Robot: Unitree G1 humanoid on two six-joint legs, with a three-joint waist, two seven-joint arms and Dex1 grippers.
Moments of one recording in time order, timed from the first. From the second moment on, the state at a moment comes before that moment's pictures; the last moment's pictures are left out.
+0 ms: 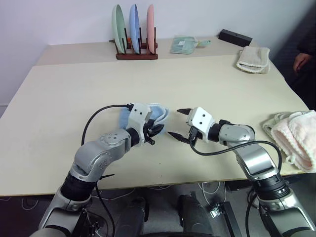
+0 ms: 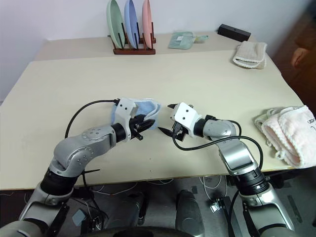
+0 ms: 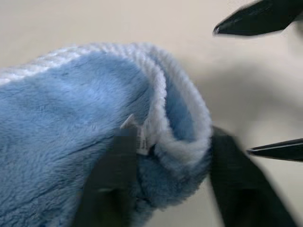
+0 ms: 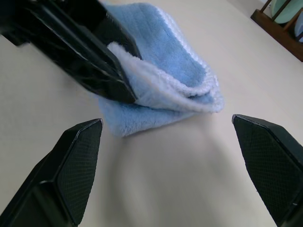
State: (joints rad) left arm -0.40 0.41 -0.17 -0.40 -0.70 0.91 -0.14; right arm -0.39 -0.55 0.22 -0.21 0.08 0.32 0.77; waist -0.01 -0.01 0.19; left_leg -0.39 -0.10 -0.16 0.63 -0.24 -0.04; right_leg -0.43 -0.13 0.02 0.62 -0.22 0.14
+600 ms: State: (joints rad) left arm -0.33 0.47 0.13 -0.38 -0.67 0.80 -0.19; right arm -0.61 -0.34 0.21 -0.12 0.16 0.44 0.70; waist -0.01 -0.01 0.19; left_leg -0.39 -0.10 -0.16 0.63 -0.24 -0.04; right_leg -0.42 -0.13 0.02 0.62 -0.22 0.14
